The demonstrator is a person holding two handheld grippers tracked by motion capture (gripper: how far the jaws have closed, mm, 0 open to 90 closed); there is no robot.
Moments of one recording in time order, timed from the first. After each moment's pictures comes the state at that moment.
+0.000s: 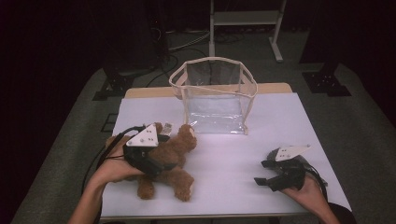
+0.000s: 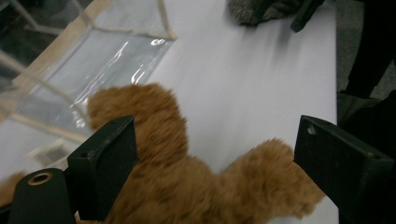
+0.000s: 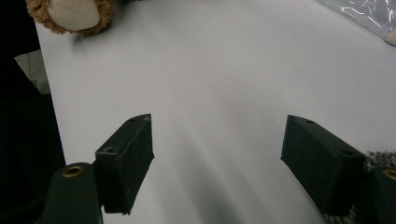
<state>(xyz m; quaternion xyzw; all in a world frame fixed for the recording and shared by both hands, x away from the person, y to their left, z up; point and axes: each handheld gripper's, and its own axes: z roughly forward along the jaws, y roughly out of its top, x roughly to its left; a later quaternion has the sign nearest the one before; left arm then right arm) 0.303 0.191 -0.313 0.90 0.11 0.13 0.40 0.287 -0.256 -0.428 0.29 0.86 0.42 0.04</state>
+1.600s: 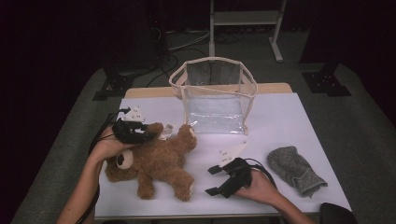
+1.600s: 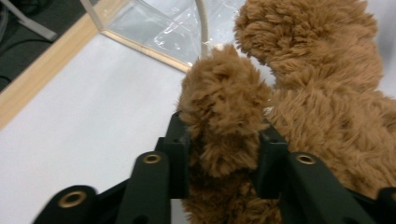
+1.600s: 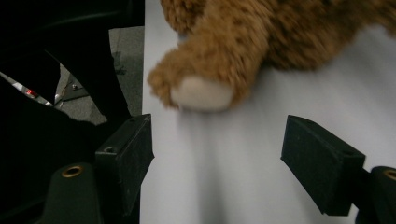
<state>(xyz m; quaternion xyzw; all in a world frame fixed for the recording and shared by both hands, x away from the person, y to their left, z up) 0.381 0.240 -0.343 0.90 0.22 0.17 0.34 0.295 -0.102 -0.411 0.11 0.90 0.43 -0.06</state>
